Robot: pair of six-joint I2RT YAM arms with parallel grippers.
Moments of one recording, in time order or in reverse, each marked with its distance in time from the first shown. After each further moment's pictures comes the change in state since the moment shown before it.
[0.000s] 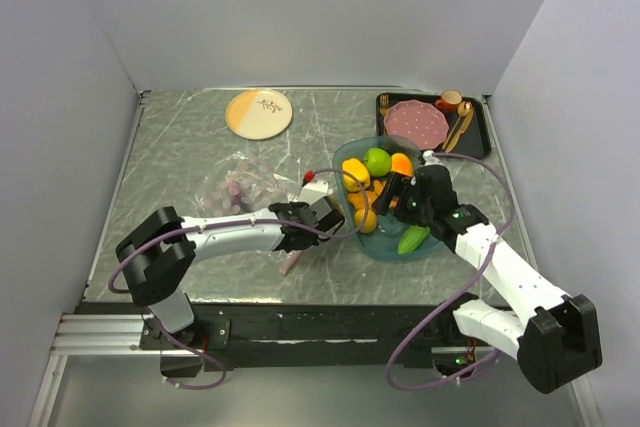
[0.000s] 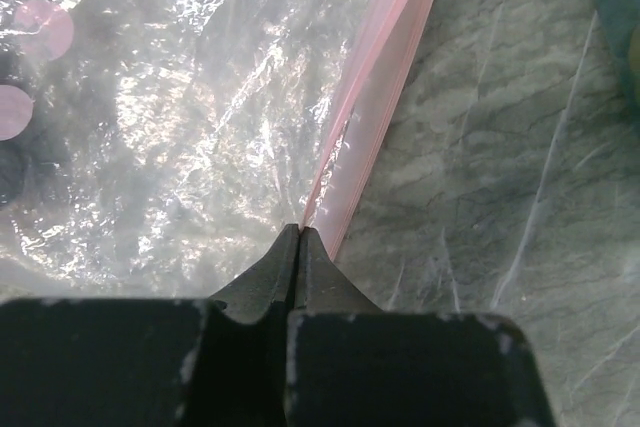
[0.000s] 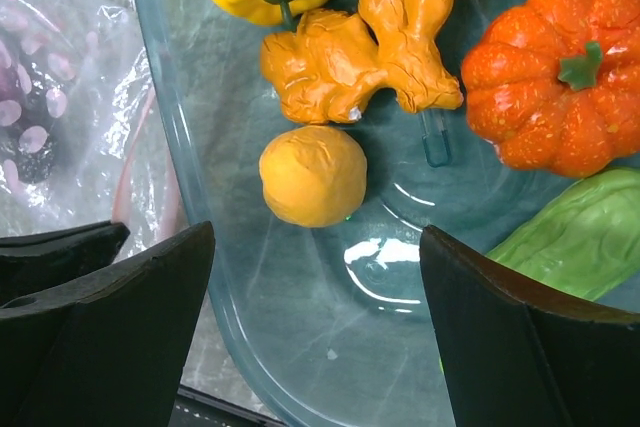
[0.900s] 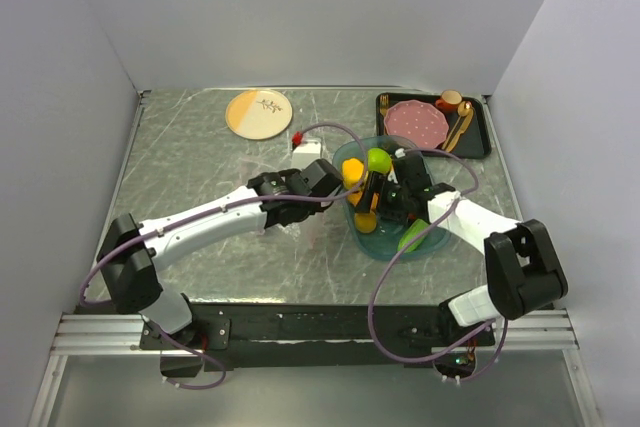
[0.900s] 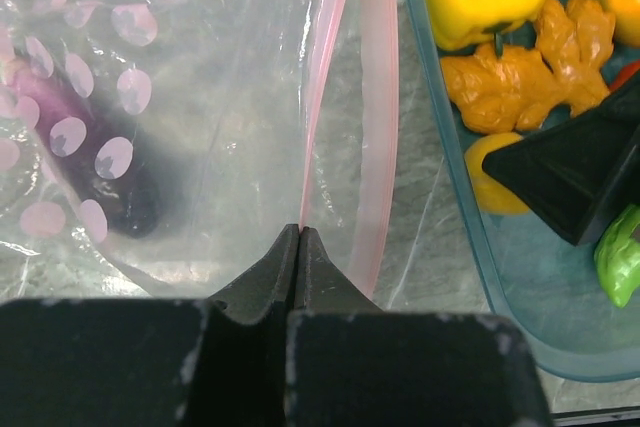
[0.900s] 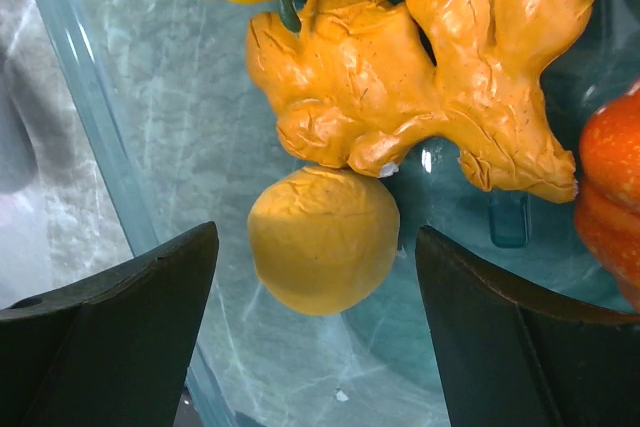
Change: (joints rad) left arm 0.043 -0.097 0.284 -0.217 -0.029 -0.075; right arm -0.003 0.396 0.093 0.120 -0.166 -0.027
